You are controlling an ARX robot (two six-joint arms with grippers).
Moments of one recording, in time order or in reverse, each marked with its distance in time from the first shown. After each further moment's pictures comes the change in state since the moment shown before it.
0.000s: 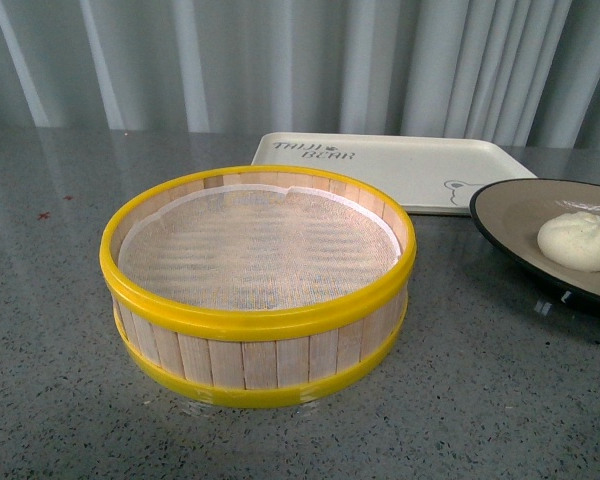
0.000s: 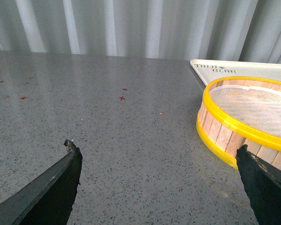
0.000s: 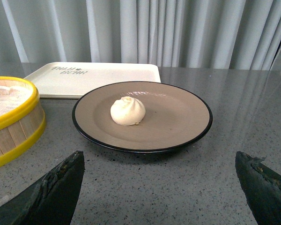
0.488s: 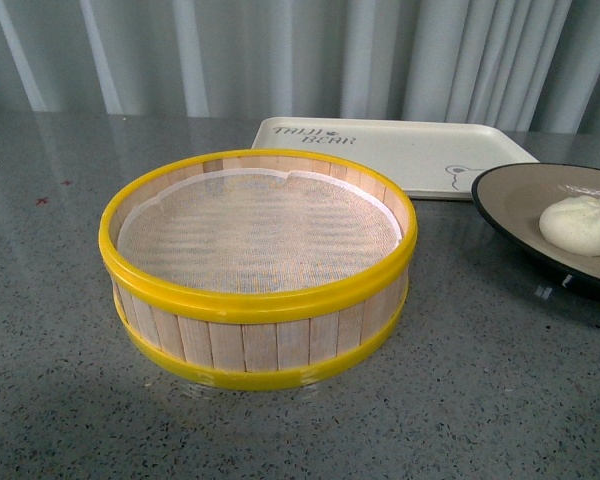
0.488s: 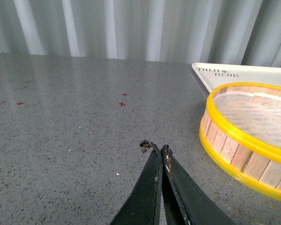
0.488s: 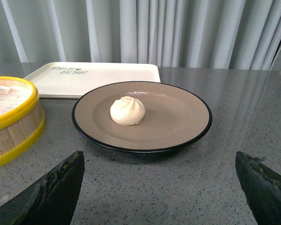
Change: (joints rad) left arm 0.000 0.286 0.000 0.292 0.000 0.000; right arm 0.000 0.000 0.000 0.000 0.000 0.000
